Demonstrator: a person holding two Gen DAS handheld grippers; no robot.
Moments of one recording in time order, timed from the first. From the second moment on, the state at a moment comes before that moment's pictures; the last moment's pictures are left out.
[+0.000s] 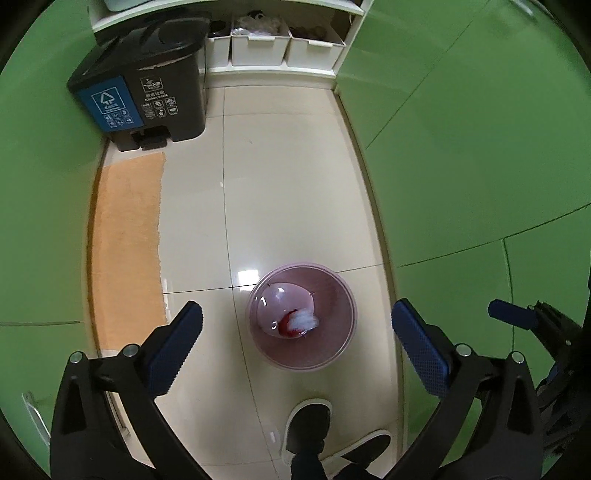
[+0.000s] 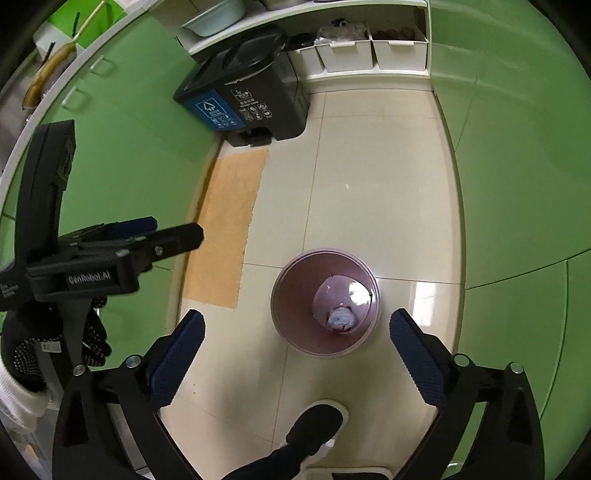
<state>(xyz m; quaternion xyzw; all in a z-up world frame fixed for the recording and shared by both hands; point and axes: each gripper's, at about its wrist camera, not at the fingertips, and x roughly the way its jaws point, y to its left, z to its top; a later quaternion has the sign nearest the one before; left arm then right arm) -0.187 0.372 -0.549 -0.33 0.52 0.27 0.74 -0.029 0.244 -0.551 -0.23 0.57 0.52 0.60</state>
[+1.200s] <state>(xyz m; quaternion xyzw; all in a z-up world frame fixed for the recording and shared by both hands) -0.047 0.119 -0.064 -0.13 0.40 0.01 0.91 0.036 -0.128 -0.079 -0.02 0.42 0.30 0.86</state>
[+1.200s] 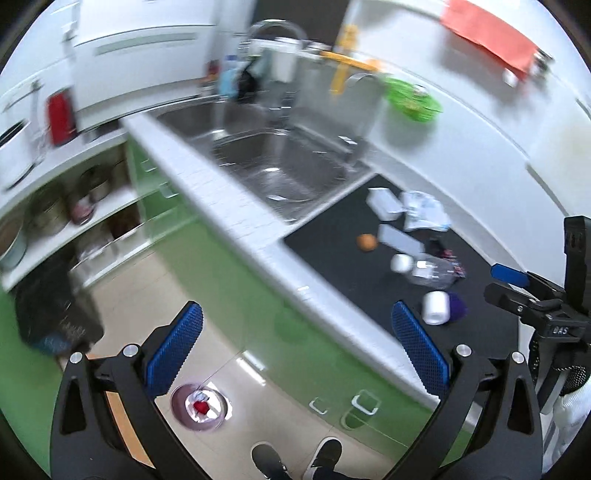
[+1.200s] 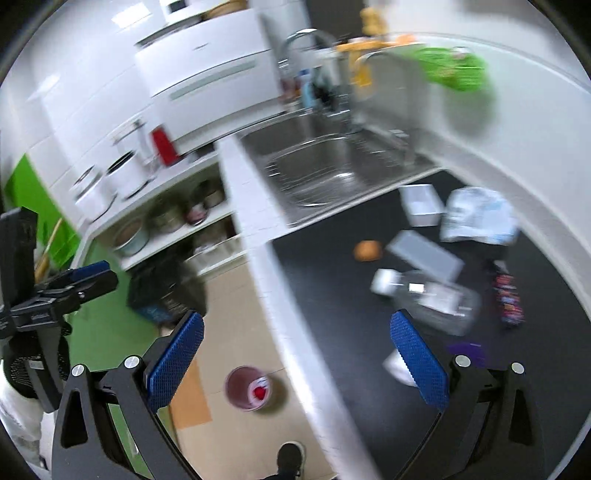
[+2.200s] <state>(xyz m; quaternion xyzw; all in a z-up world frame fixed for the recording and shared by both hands) 0.098 -0.048 -0.115 -0.08 0.48 -0.06 0.87 0.222 -0.266 -0.192 -0.09 0.54 0.18 0.82</state>
